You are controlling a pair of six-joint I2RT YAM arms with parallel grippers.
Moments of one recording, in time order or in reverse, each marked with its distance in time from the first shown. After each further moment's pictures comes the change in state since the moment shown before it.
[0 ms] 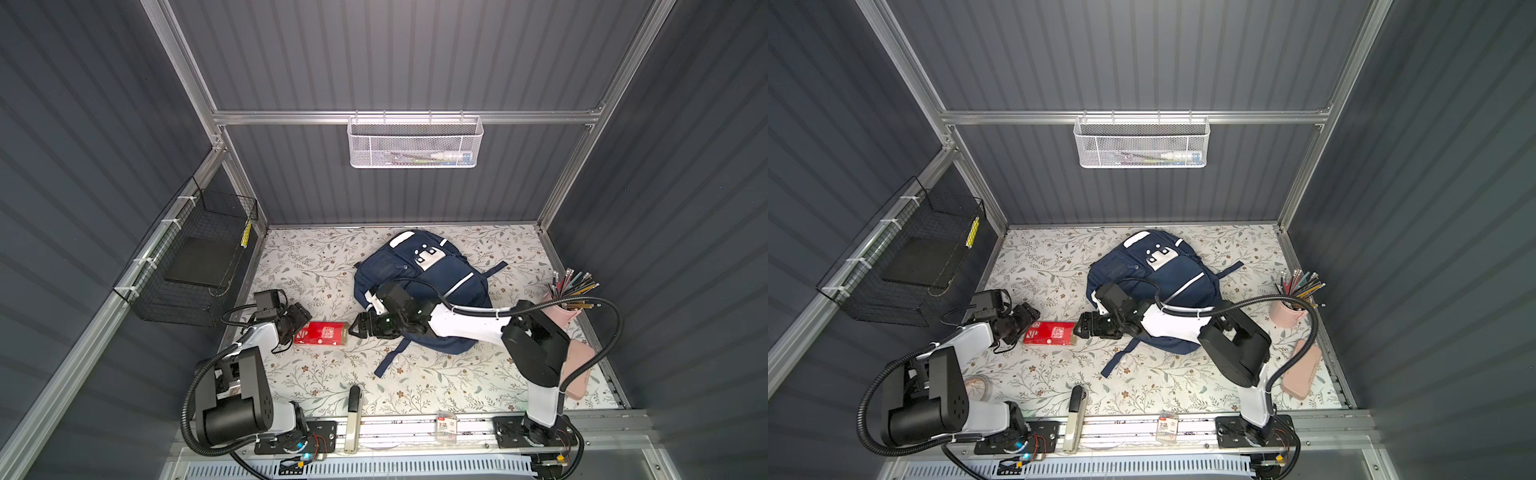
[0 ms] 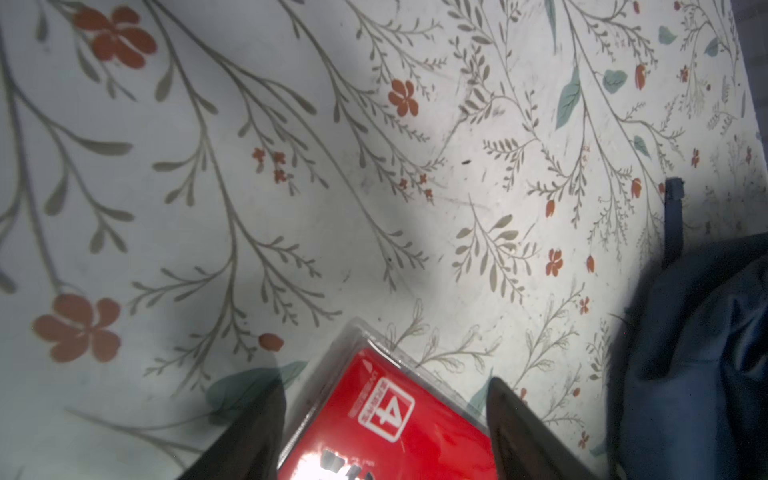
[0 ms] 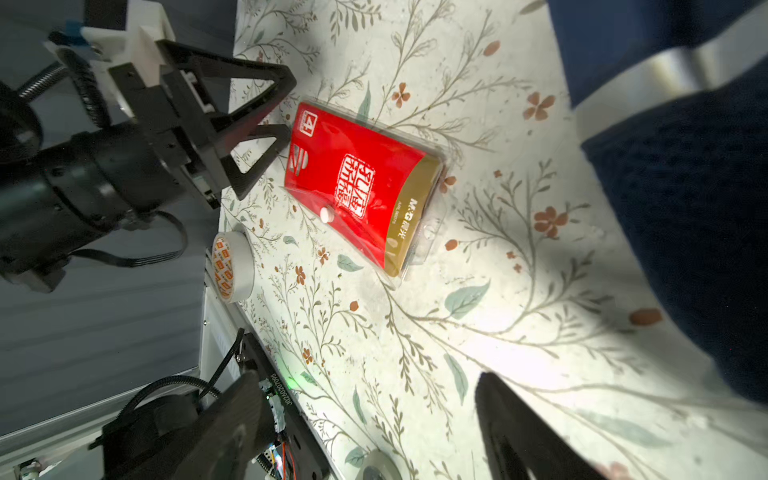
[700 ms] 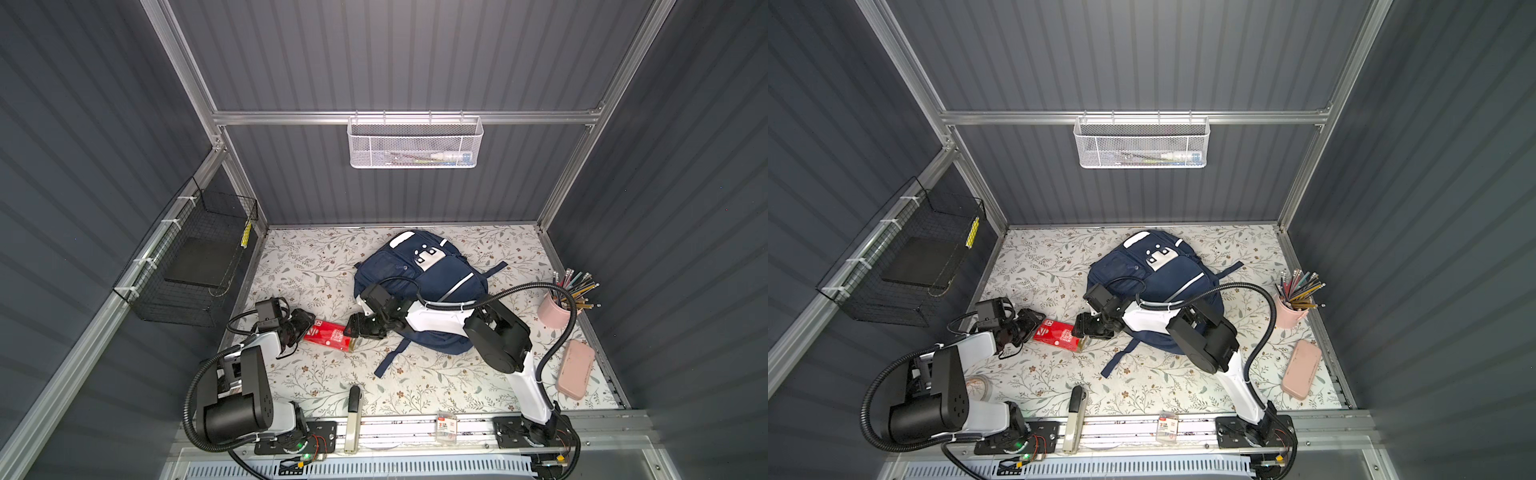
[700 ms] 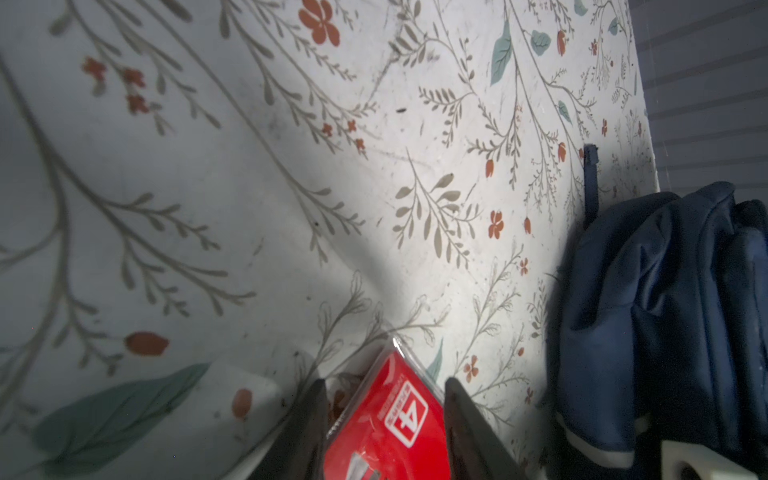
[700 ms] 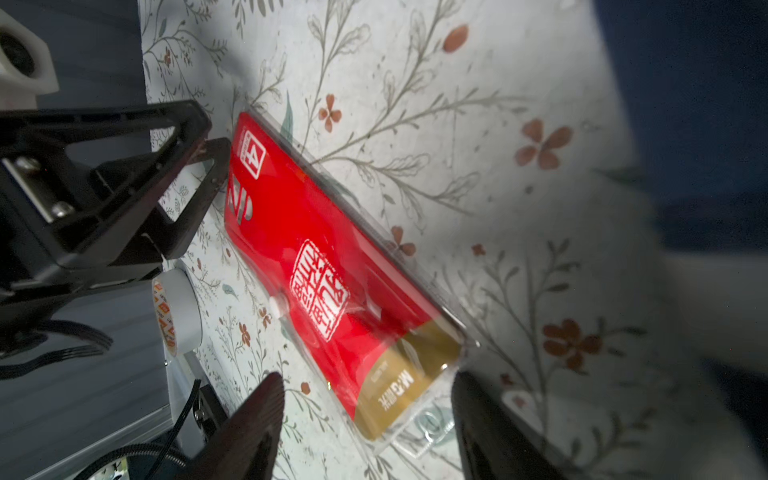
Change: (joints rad) left arm 0.000 0.013 -0.108 0.212 0.198 -0.056; right arm 0.002 0.224 0.189 -0.073 -0.019 0.014
